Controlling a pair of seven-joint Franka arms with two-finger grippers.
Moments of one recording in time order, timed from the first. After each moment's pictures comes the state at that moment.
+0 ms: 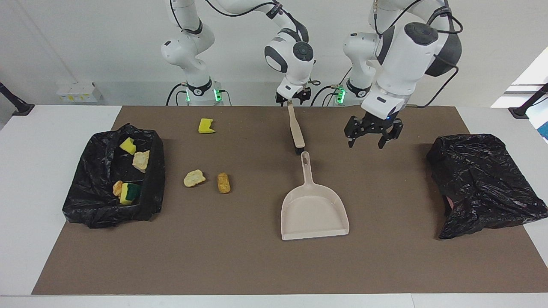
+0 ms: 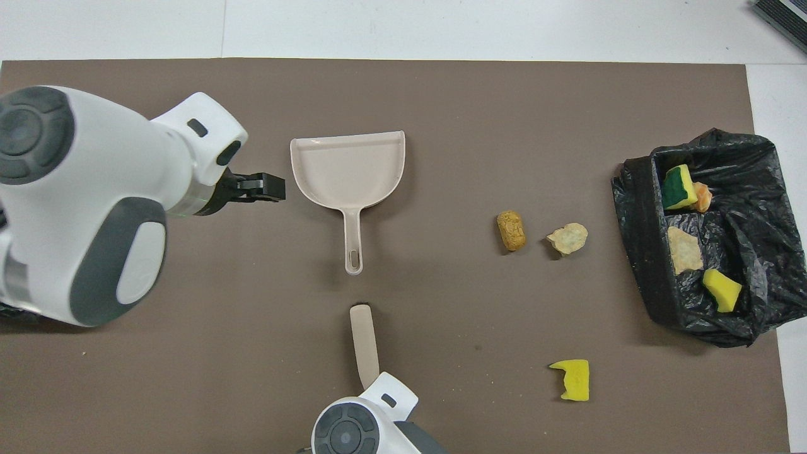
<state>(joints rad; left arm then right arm) -0.26 0.09 -0.13 -1.75 -0.04 1.97 -0.33 0.84 0.08 0.17 -2.19 0.26 2.07 0.76</state>
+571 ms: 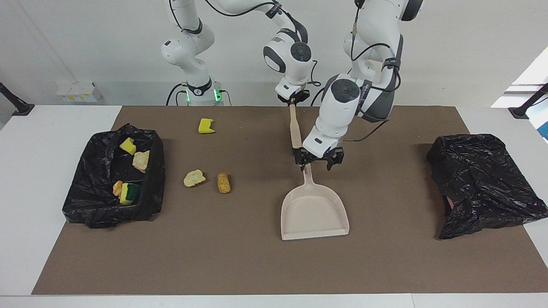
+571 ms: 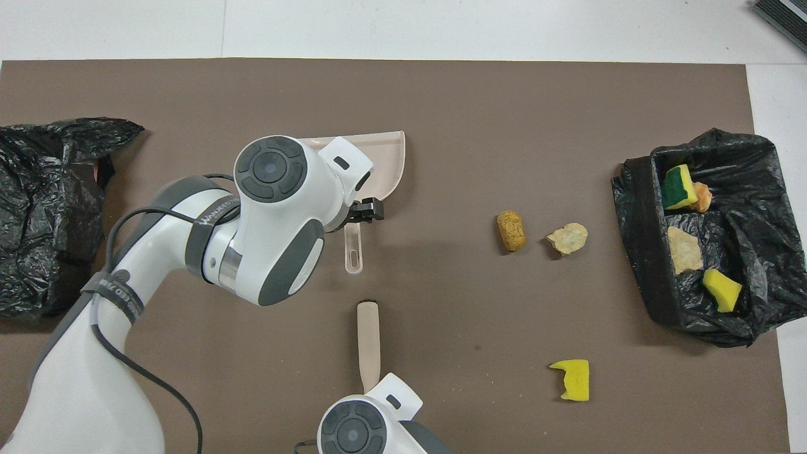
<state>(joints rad) -0.44 0.32 -0.13 -1.76 -0.03 2.15 -0.54 0.84 0.07 0.16 -2.20 0.28 2.09 0.82</state>
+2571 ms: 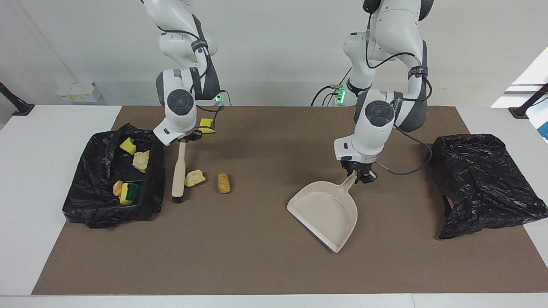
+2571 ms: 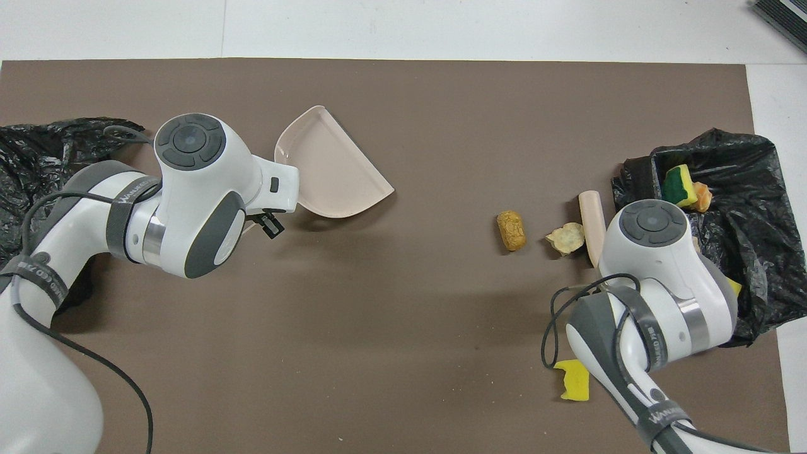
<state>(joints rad) -0.27 0.30 -0.09 -1.81 0.10 2.06 0.54 0.01 0.03 0.16 -2.24 -0.24 1.86 0.24</state>
